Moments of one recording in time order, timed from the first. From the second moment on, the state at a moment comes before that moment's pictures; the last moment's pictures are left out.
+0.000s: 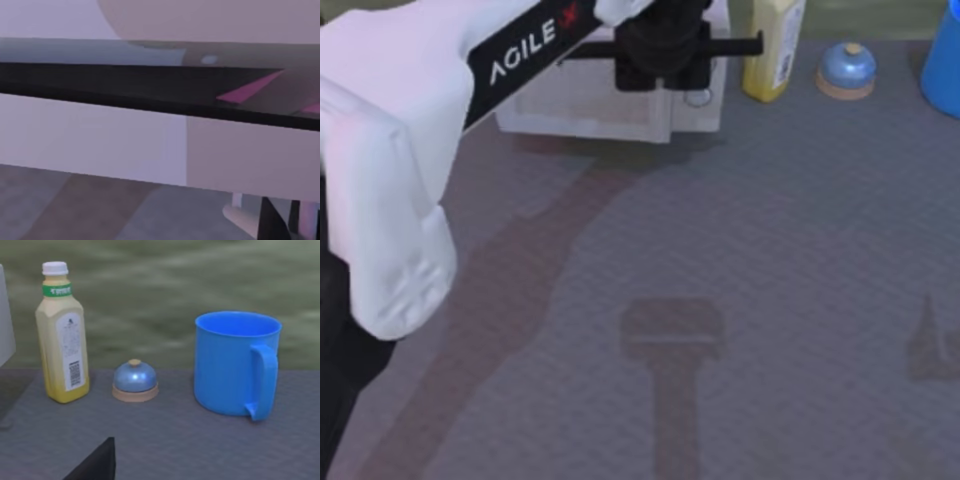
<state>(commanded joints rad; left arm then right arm) -0.64 2.38 2.35 -1.07 -0.30 -0.56 0.00 0.00 0.00 0.00 0.00 0.00</state>
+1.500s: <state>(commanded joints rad) -0.63 2.28 2.16 -0.98 -0.26 -0.48 0.00 0.00 0.00 0.00 0.00 0.00</state>
